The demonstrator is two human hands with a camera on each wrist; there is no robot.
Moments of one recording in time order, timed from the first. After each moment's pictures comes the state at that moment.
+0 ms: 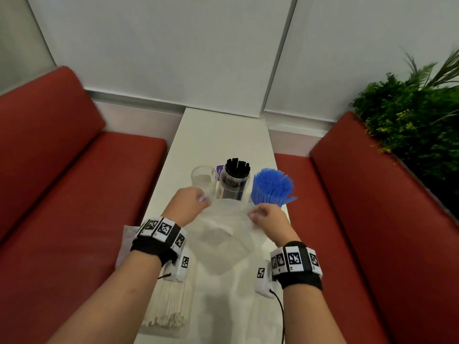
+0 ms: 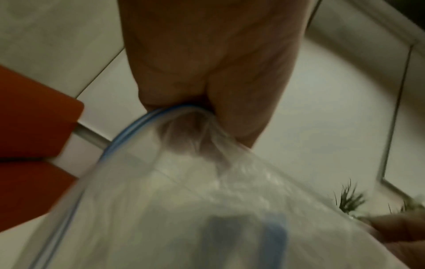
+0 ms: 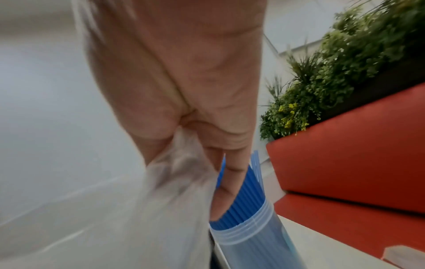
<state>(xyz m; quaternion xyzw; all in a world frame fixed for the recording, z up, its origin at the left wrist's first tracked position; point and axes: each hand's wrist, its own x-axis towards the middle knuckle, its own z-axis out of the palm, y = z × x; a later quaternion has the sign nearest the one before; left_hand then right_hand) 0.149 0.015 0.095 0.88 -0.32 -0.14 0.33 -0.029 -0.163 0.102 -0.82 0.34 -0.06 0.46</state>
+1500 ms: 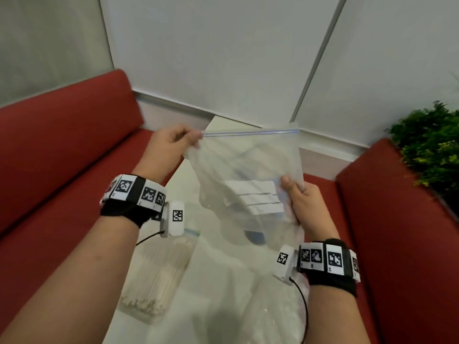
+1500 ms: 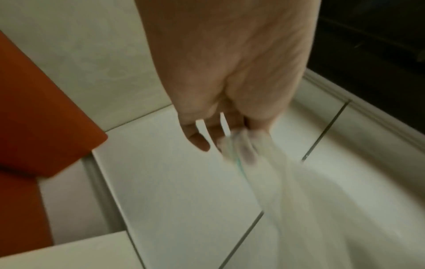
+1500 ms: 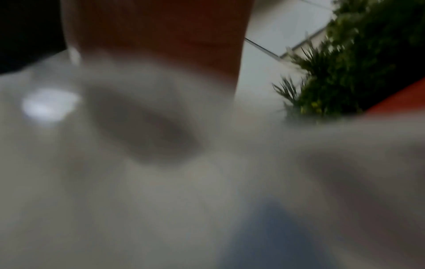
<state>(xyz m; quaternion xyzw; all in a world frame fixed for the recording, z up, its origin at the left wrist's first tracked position) 0.134 0.029 0.205 0.71 -0.28 0.03 0.64 -0.056 -0.240 0.158 -0.77 0.15 -0.21 0.58</state>
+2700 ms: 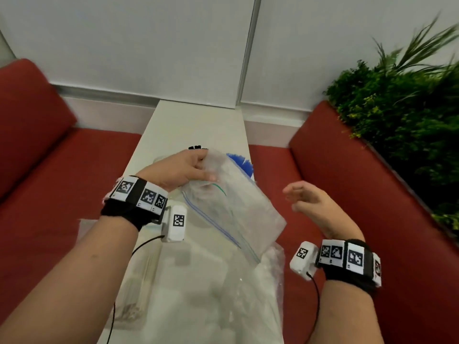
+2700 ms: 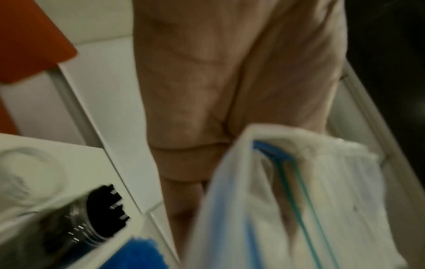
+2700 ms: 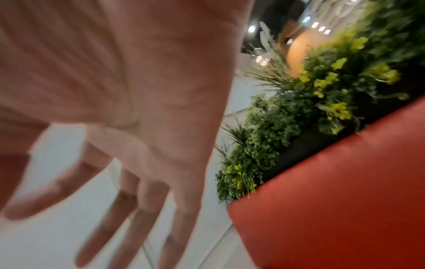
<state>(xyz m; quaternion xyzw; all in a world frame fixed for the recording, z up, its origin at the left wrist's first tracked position) 0.078 -0.069 0.183 0.60 -0.40 -0.43 0.54 -0.186 -0.303 0.145 -0.76 0.20 -0.15 0.60</state>
